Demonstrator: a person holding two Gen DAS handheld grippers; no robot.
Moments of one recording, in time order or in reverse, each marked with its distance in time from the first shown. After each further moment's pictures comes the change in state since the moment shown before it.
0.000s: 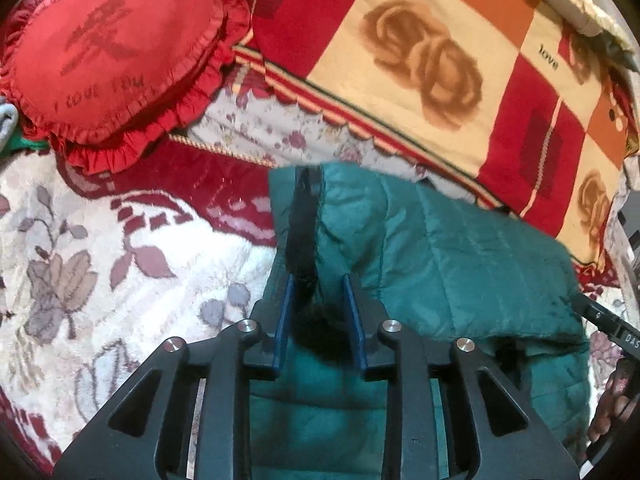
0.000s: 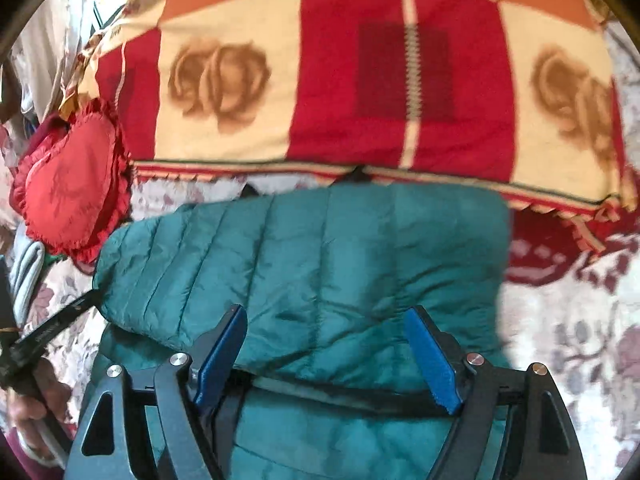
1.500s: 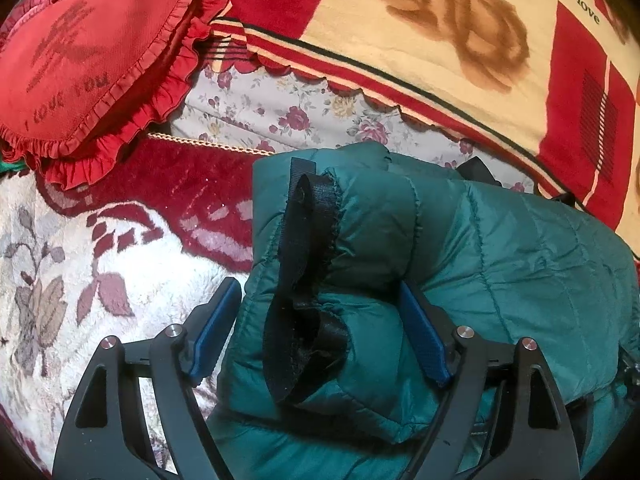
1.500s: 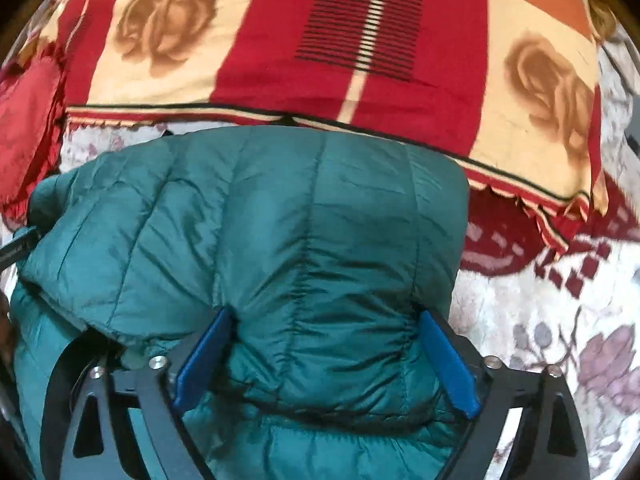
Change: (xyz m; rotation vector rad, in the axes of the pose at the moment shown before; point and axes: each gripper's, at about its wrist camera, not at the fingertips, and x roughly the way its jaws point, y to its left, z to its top) left arm 0.088 -0.022 0.010 0.057 0.055 0.157; right arm 0.052 -0.030 -0.016 -0.083 0.088 -0.220
